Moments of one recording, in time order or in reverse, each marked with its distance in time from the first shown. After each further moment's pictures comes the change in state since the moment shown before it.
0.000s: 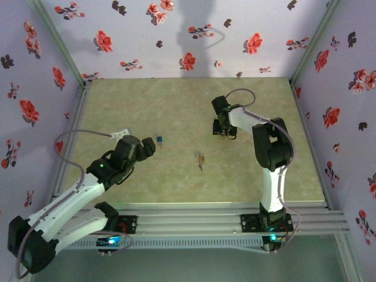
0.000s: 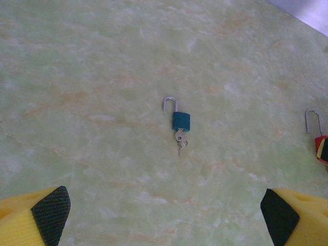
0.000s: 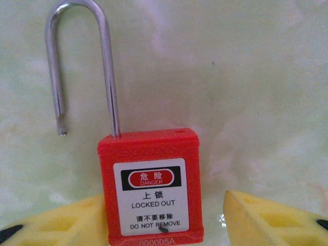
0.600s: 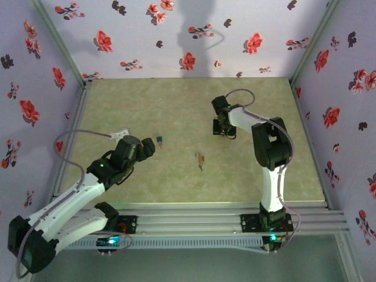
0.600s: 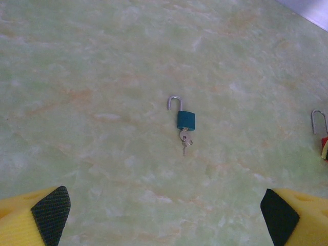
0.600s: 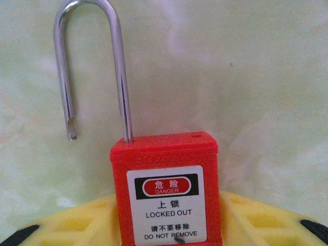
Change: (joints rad) left arm 0.000 0.002 0.000 -0.013 -0.008 -0.005; right arm -0.005 0.014 0.006 0.014 -0.030 -0.015
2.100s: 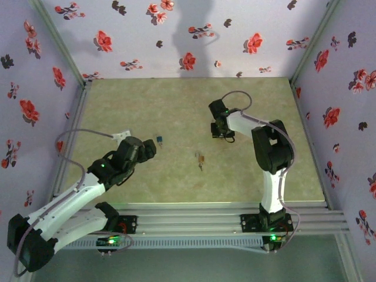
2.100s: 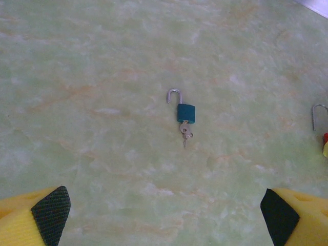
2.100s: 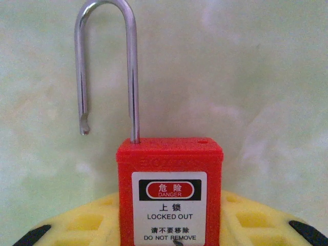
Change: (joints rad) left arm -0.039 0.004 0.012 -0.031 -0.019 0.000; right arm 0.064 -0.075 -0.105 0.063 0.037 -0.051
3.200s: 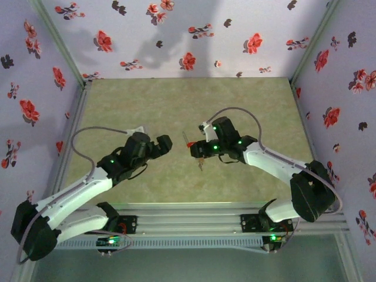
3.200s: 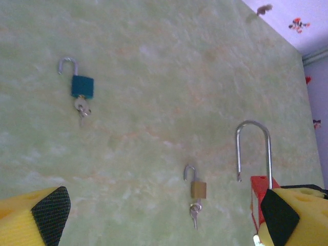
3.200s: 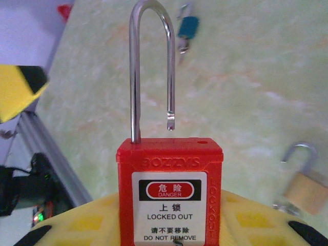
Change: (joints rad) left arm -0.063 0.125 0.028 0.230 0.231 -0.113; right arm 0.200 -0.582 -0.465 0.359 -0.670 0.061
